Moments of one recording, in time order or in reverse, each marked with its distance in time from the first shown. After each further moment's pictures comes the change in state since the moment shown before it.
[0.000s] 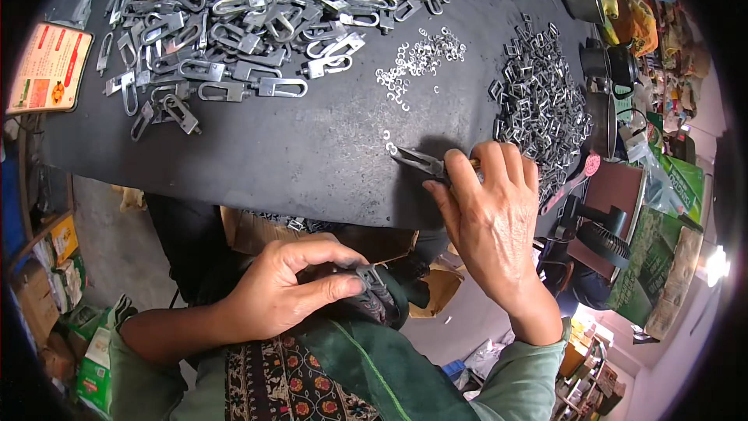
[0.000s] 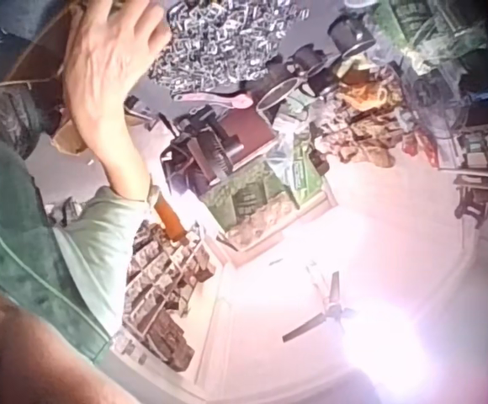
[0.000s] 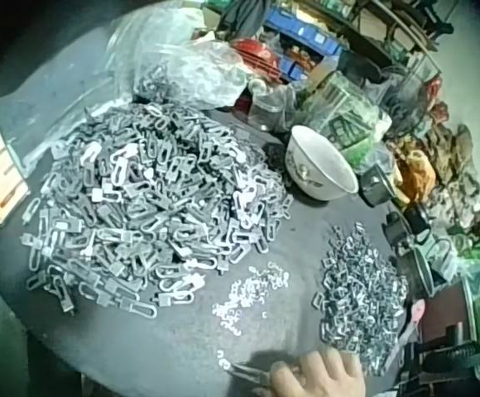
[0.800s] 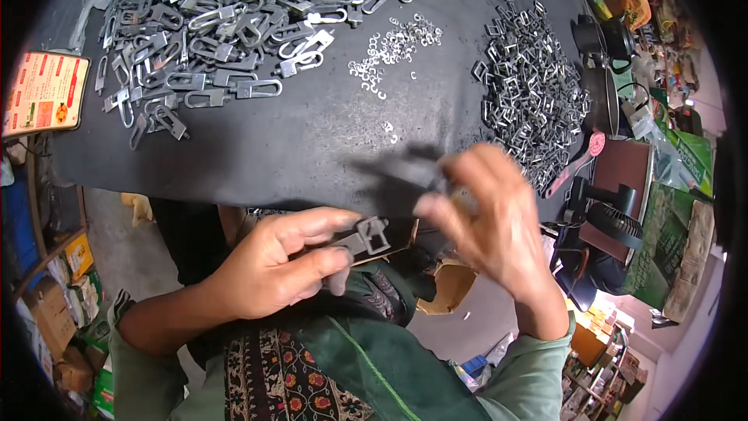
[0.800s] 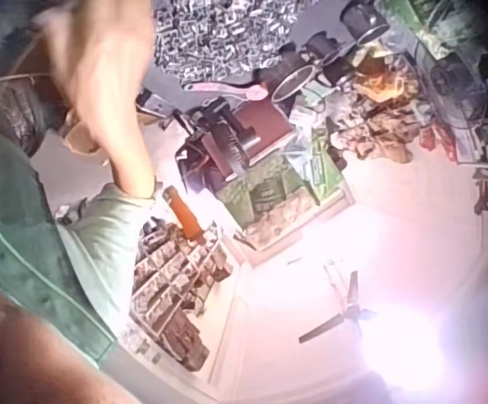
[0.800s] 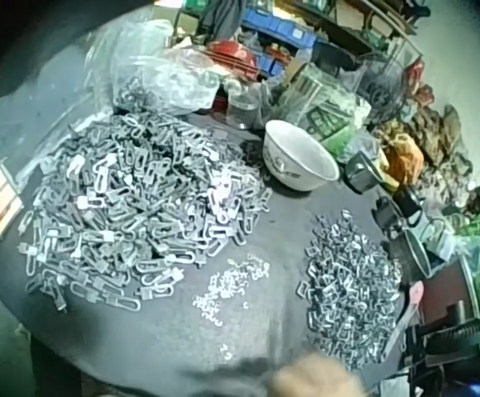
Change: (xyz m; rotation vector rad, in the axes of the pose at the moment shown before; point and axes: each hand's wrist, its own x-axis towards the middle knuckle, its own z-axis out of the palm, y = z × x) left_hand 0.007 0.021 -0.001 -0.127 -0.082 -0.129; right_hand -0.016 0.011 -0.010 0.493 0.011 0.036
